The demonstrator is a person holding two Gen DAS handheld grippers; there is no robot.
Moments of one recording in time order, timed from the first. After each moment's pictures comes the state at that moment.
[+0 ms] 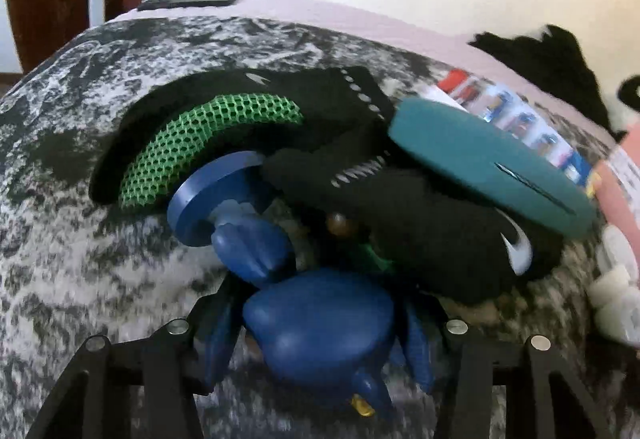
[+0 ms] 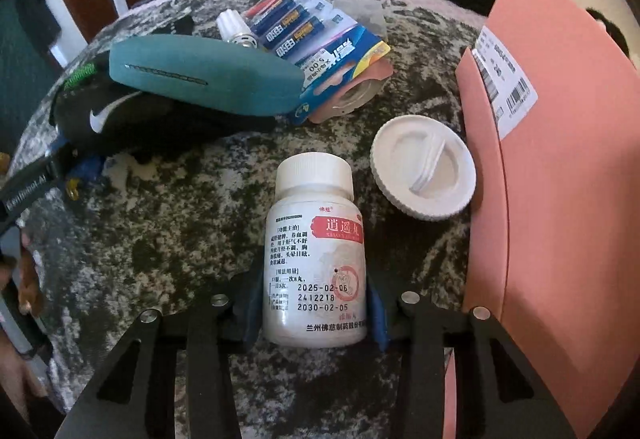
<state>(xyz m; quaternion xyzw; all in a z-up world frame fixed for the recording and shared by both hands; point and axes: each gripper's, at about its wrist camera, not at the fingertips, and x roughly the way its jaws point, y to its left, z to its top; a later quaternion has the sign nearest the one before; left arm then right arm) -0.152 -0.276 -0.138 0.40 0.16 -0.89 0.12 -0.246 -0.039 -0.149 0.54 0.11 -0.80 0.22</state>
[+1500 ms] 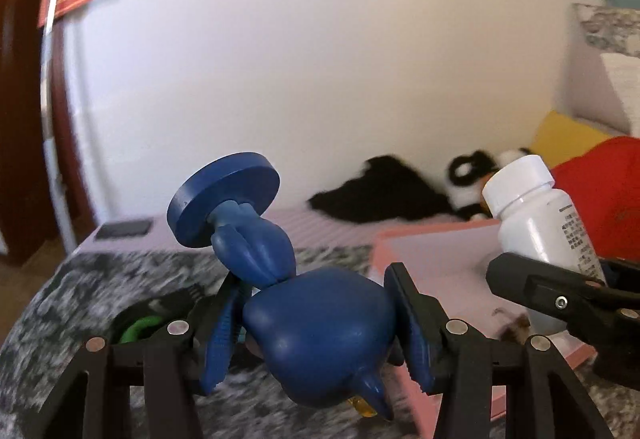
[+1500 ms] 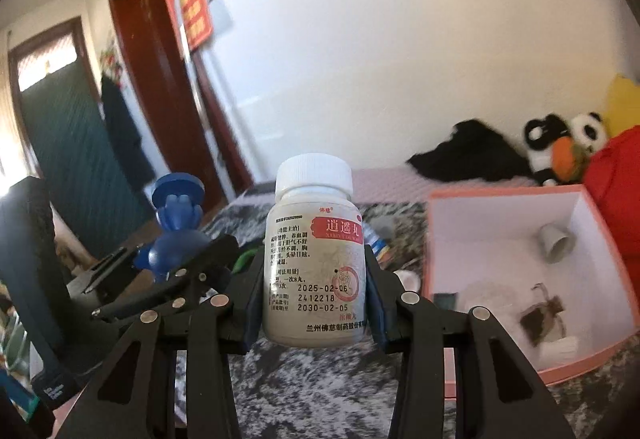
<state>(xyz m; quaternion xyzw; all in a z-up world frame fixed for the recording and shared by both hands) -0.048 -0.055 0.110 0.21 0.01 -0.98 0.04 -0.081 0.104 0.120 0.27 -0.06 -0.91 0.32</state>
